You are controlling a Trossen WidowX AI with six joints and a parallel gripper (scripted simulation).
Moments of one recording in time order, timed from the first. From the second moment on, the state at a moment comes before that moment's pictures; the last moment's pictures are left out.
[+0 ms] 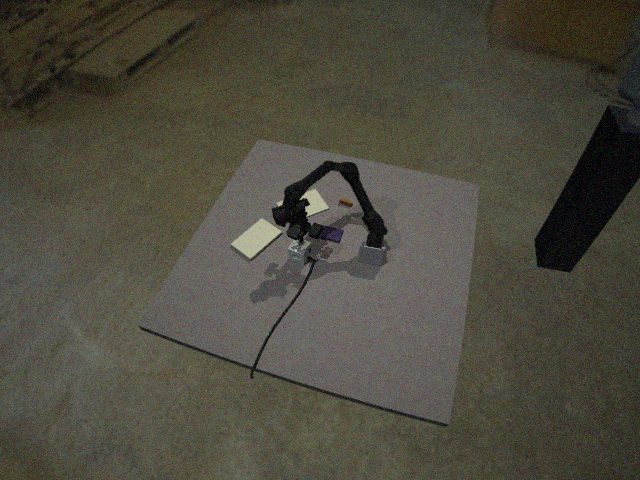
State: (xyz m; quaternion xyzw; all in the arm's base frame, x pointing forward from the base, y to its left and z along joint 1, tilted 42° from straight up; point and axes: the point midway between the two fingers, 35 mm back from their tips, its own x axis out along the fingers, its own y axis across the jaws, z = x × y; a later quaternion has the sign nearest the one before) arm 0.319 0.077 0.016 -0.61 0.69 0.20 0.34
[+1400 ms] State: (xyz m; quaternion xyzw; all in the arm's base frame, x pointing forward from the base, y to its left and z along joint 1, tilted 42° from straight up) arm 0.319 0.073 0.013 -0.61 0.69 0.20 0.34
